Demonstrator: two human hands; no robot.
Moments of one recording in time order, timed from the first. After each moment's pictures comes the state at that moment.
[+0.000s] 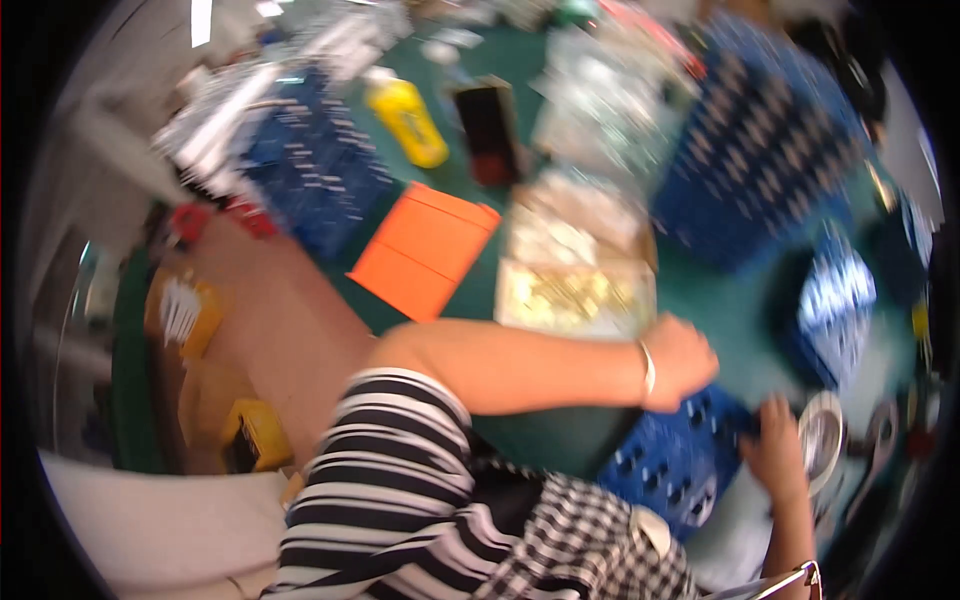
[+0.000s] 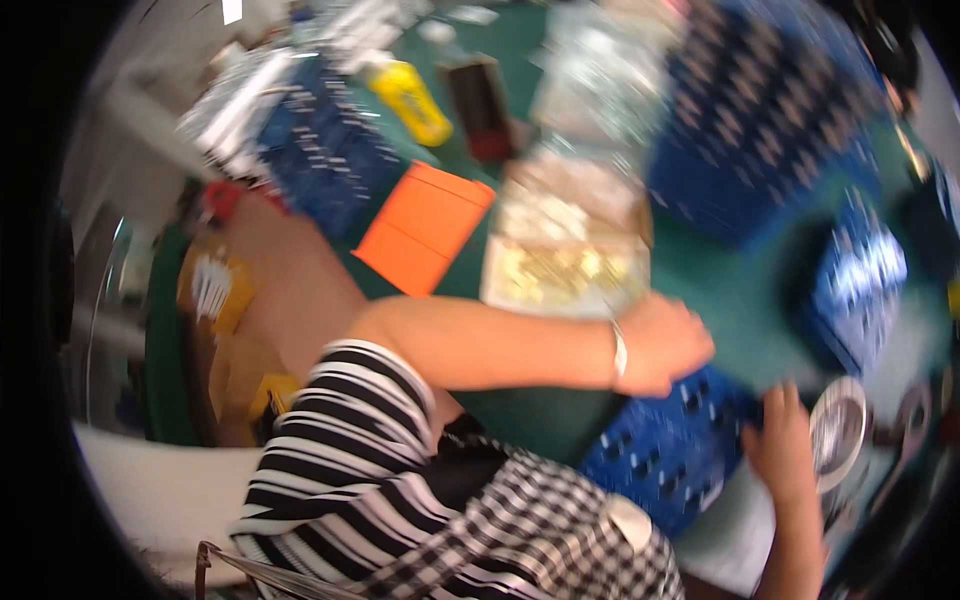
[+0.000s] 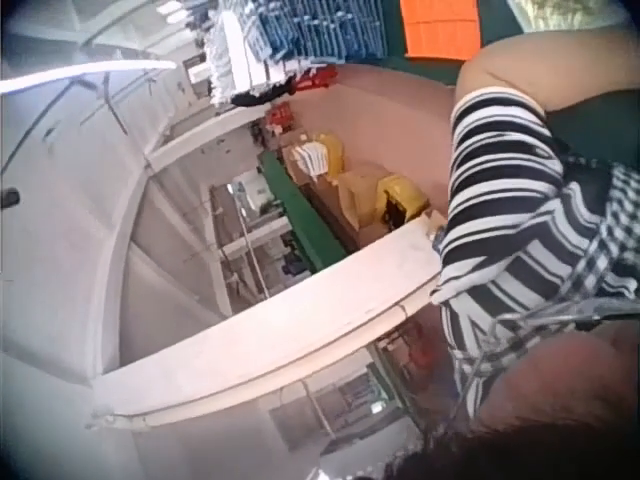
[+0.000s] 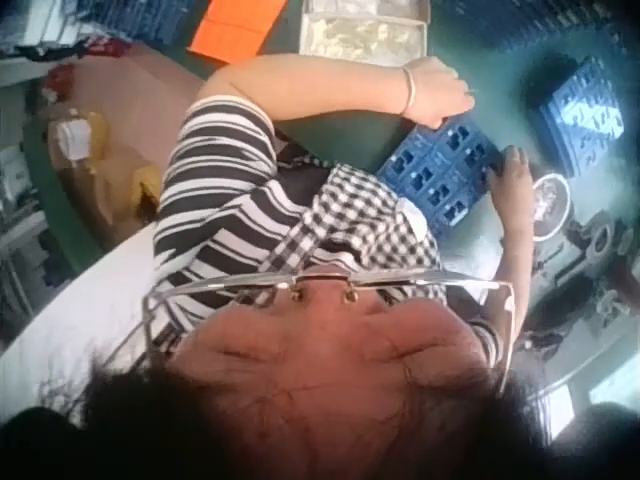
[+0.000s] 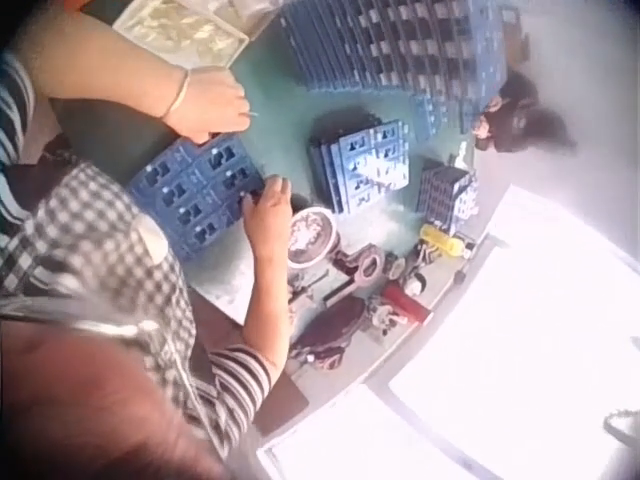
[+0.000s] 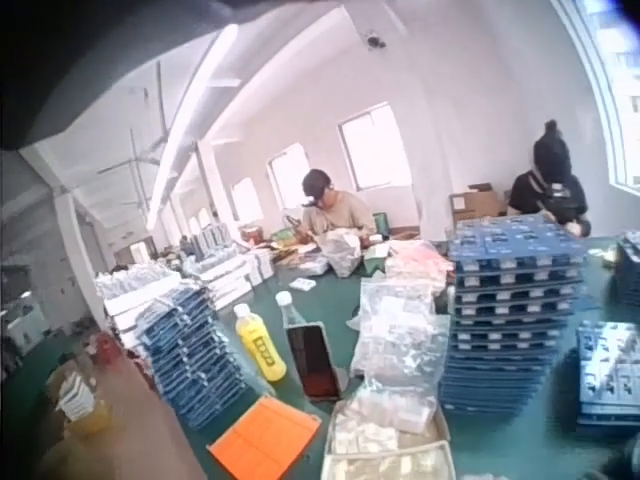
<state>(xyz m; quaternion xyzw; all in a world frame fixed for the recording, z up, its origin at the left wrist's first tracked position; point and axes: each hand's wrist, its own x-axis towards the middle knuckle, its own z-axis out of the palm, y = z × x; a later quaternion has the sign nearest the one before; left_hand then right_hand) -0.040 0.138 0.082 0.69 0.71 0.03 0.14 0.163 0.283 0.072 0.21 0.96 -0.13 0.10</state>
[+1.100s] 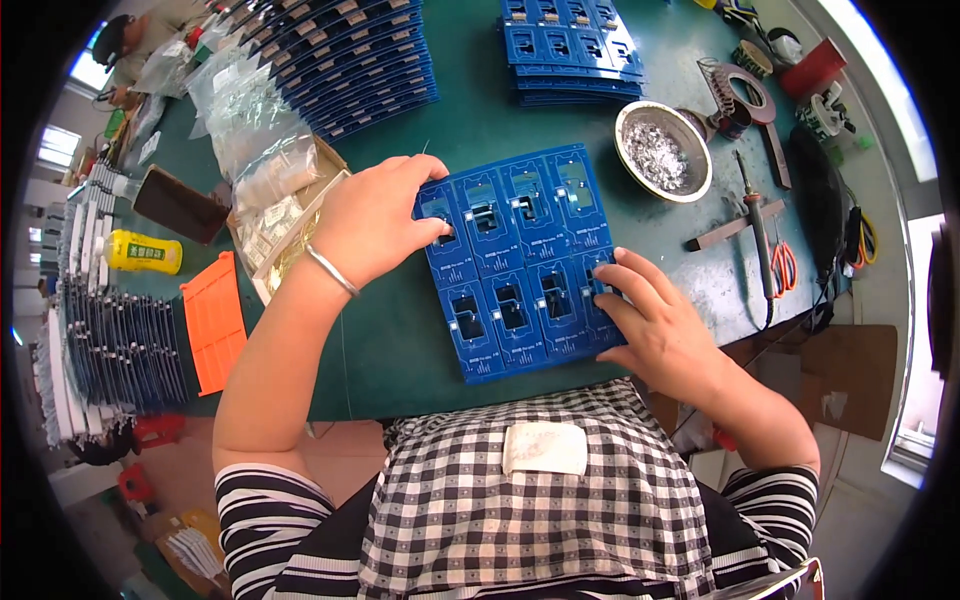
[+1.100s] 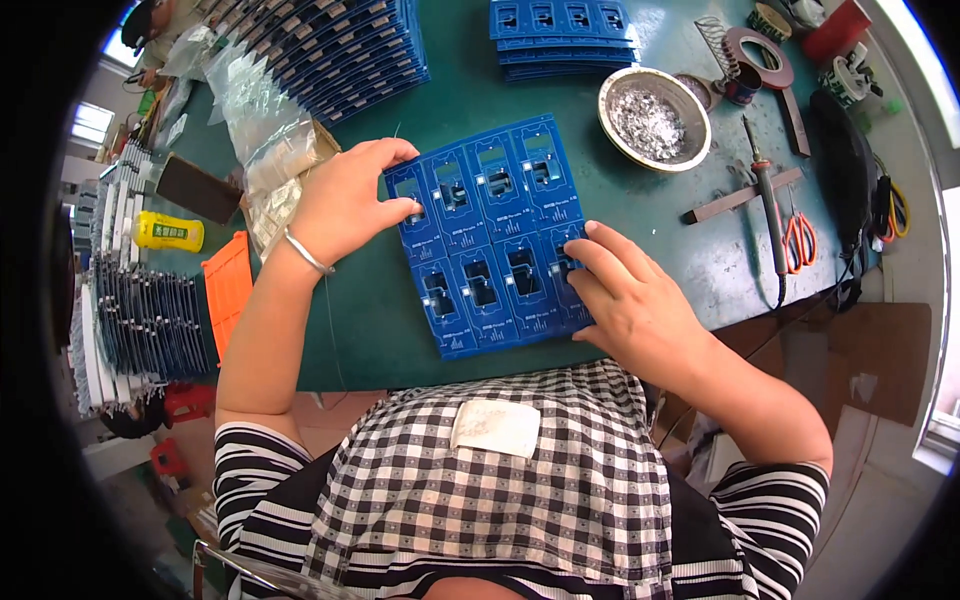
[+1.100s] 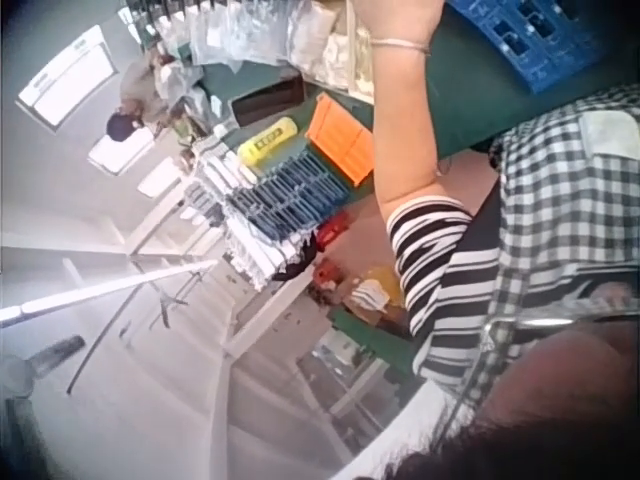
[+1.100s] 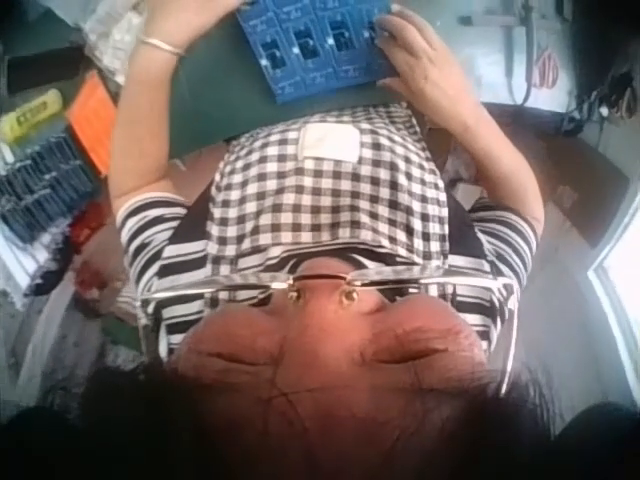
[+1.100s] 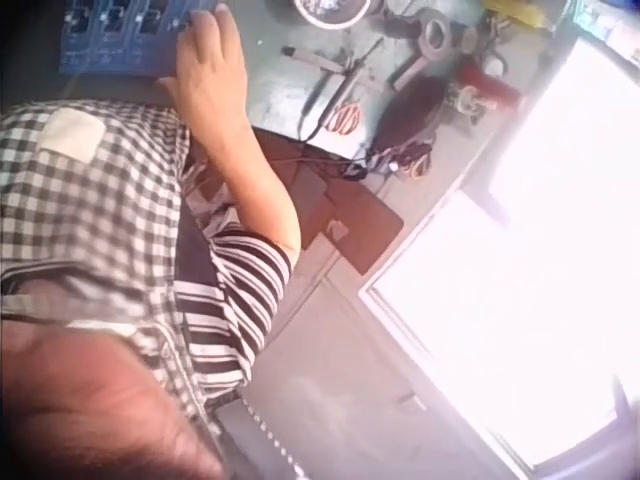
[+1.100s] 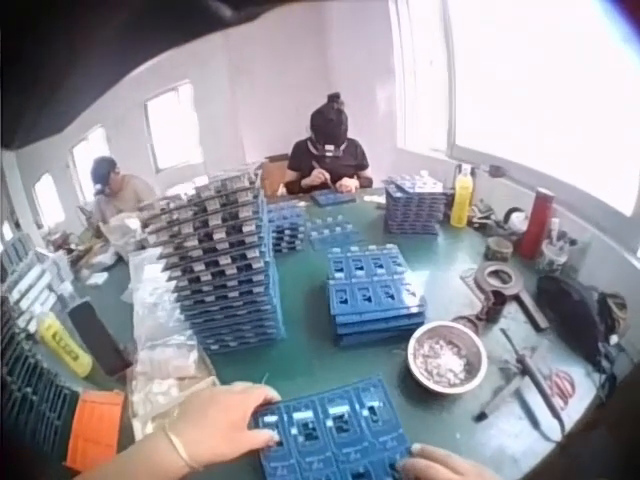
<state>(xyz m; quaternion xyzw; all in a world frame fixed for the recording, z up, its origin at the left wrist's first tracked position) -0.041 0.132 0.101 0.66 0.72 0.13 0.16 0.273 0.175 0.091 0.18 0.97 -0.13 -0.04</state>
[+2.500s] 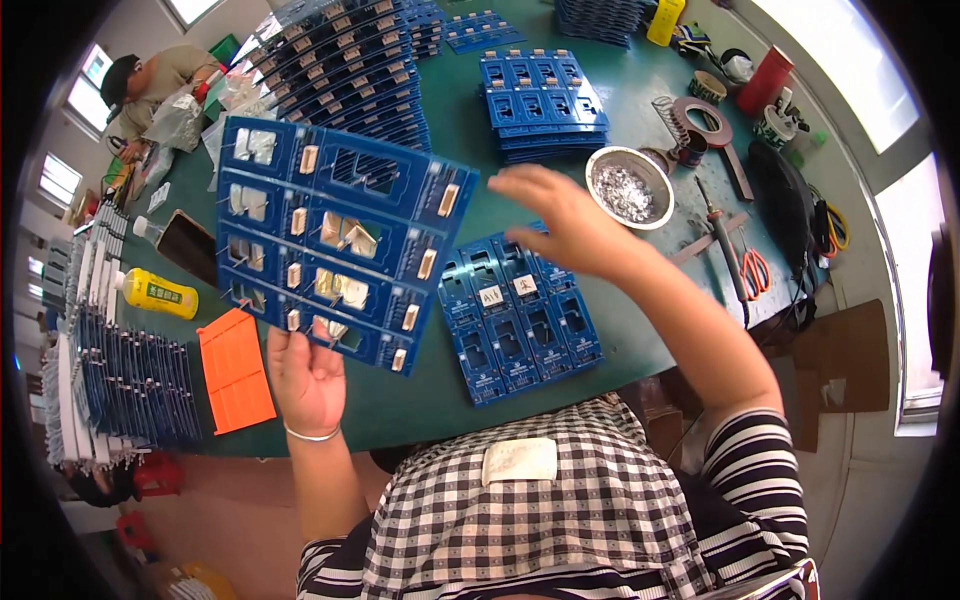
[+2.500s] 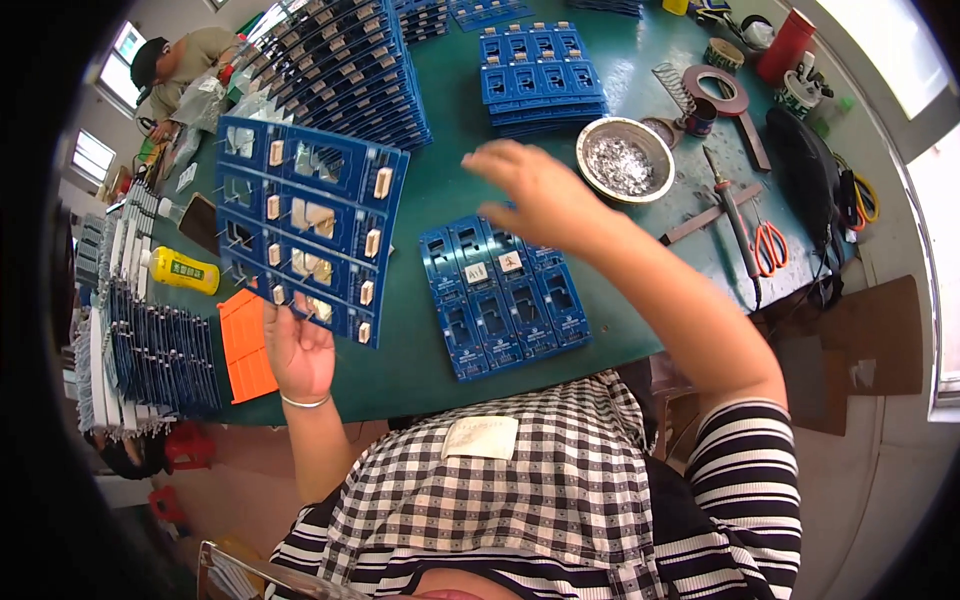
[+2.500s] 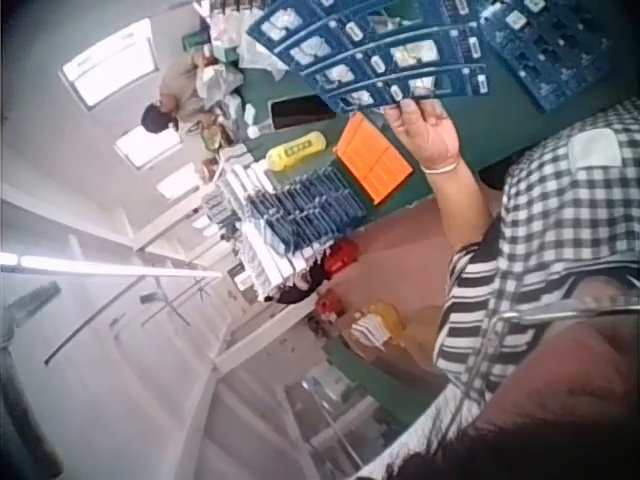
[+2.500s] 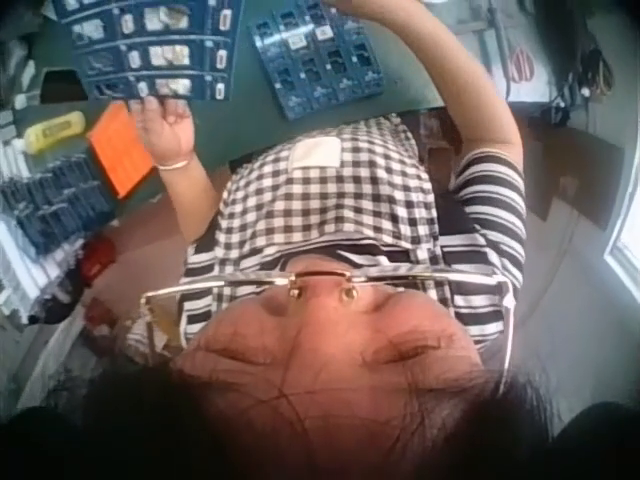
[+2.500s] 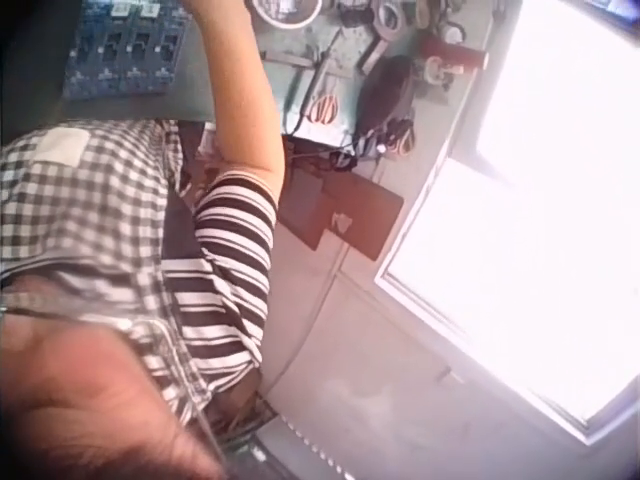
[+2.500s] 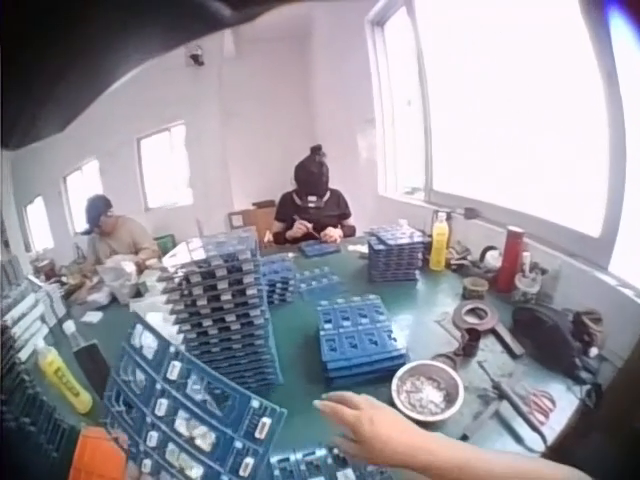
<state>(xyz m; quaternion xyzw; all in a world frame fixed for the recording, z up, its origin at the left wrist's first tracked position) -0.058 0.000 0.075 0.30 0.33 0.80 0.41 0.167 0.249 0.089 0.17 0.94 -0.17 -0.25</state>
